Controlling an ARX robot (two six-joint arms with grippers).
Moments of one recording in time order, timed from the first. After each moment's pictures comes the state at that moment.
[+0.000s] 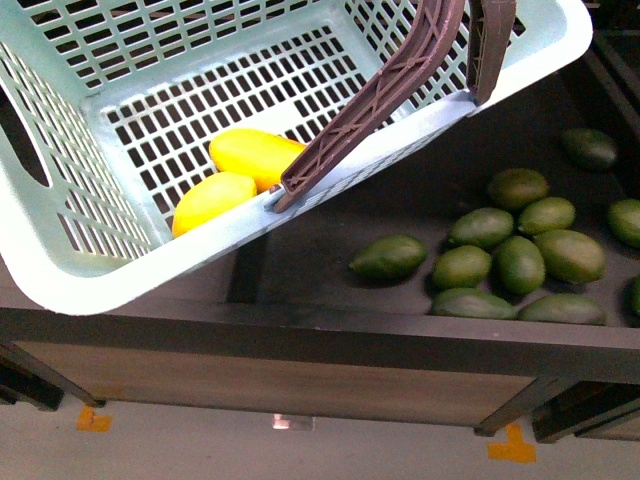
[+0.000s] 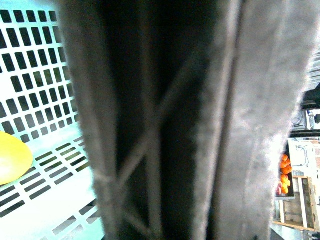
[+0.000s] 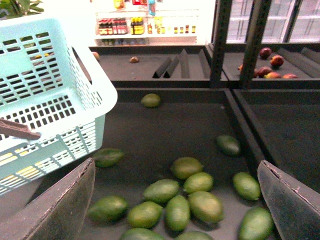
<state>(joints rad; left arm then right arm) -0.47 1.66 1.28 -0.05 0.21 -0.92 0.00 0.00 0.02 0.00 0.00 0.00</state>
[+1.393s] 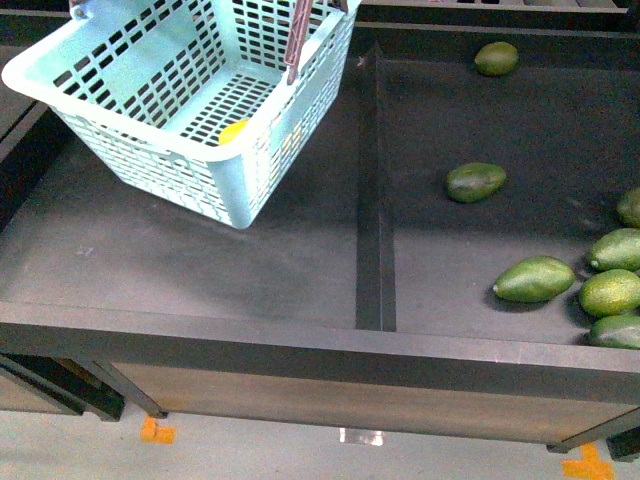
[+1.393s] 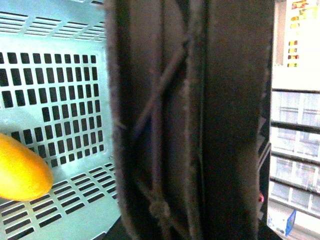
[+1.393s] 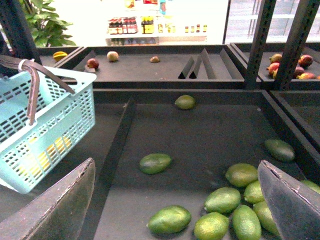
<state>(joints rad) -0.19 2.74 2.65 -0.50 -0.09 -1.40 0.00 0.00 0.02 0.00 0.00 0.00</state>
